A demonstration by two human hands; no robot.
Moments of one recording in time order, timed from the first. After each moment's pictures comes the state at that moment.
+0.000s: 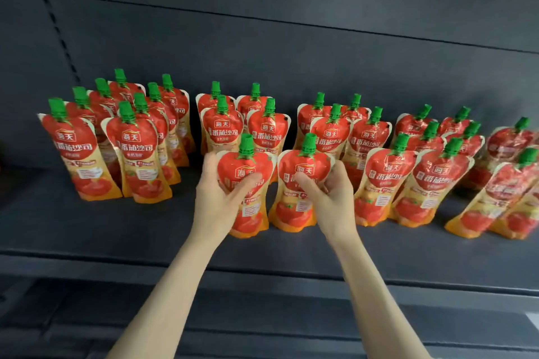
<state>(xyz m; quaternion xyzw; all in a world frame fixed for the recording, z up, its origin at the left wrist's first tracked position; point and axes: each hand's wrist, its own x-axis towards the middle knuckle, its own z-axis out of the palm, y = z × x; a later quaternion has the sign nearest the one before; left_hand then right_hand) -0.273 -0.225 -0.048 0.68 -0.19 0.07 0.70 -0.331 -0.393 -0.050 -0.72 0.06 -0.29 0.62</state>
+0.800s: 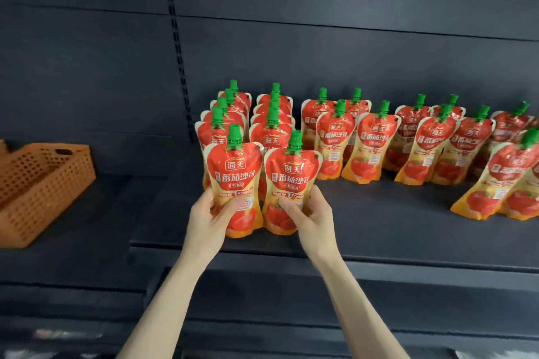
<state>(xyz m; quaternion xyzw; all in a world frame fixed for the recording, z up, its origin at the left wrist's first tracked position) -0.216 0.013 -0.089 0.68 -0.15 0.00 0.72 -0.269 -0.153 -0.097 -0.69 0.06 -0.24 0.68</state>
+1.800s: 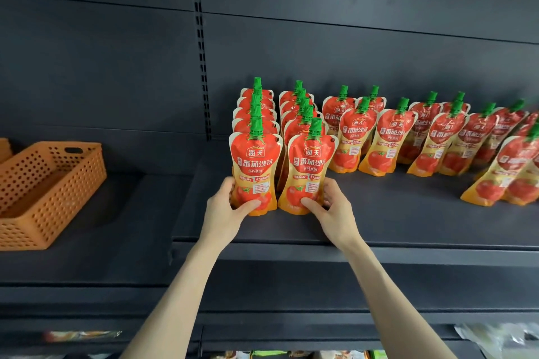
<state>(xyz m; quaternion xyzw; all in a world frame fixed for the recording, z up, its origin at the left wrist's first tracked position) -0.172 0.062 -0.106 0.78 -0.20 -0.01 0.59 -0.254 -0.135 -0.107 -0.81 0.11 -0.22 0.53</state>
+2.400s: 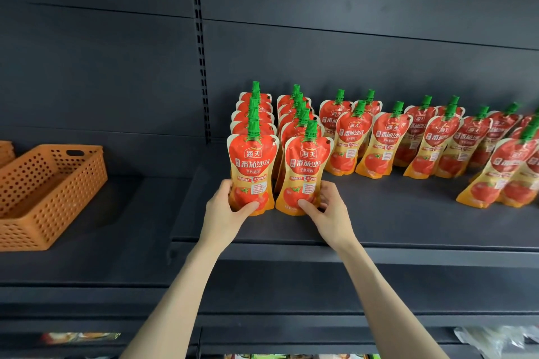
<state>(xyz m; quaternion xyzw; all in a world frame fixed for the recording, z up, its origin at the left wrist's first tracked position) -0.176 0.059 -0.106 0.79 -0.19 0.01 0.58 -0.255 -0.134 -0.107 -0.81 0.13 -0.22 0.54</state>
